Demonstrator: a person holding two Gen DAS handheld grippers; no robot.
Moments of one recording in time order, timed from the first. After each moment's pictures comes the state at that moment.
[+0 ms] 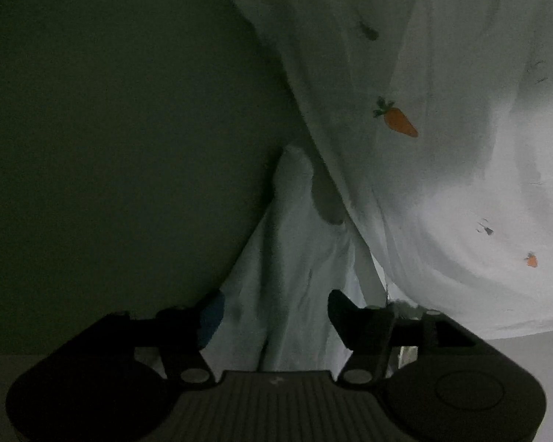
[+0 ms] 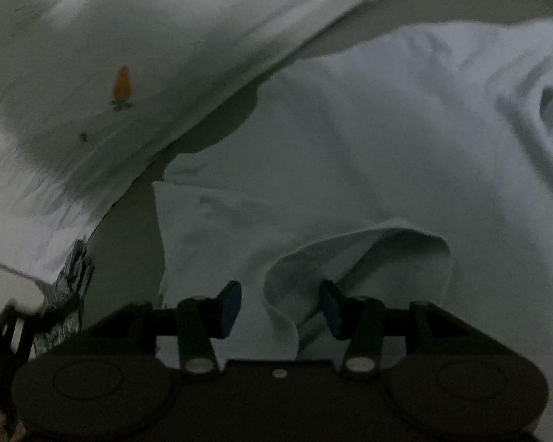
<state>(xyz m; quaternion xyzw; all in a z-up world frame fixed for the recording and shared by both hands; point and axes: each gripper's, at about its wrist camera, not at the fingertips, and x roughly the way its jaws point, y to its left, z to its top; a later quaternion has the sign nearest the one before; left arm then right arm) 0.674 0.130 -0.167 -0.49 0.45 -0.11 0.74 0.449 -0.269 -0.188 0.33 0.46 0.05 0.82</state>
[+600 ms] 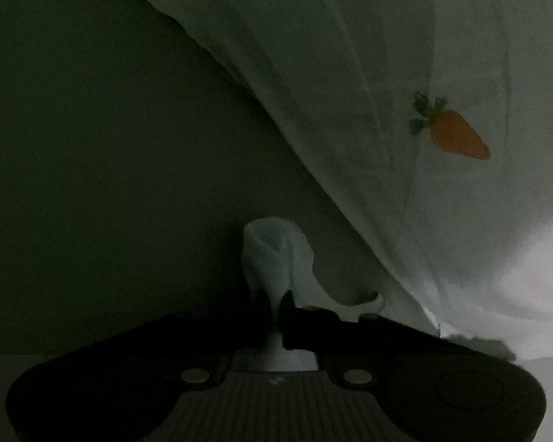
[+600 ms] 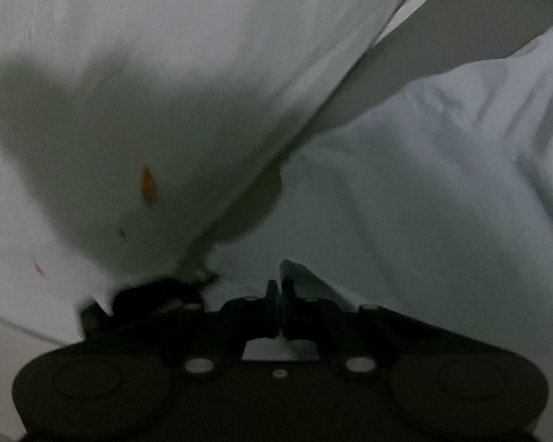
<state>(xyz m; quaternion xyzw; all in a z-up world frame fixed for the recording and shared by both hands) 0.813 0.078 -0.196 -0.42 0.45 -0.07 0.79 0.474 -0.312 -0.172 0.44 0.35 0.07 0.83</state>
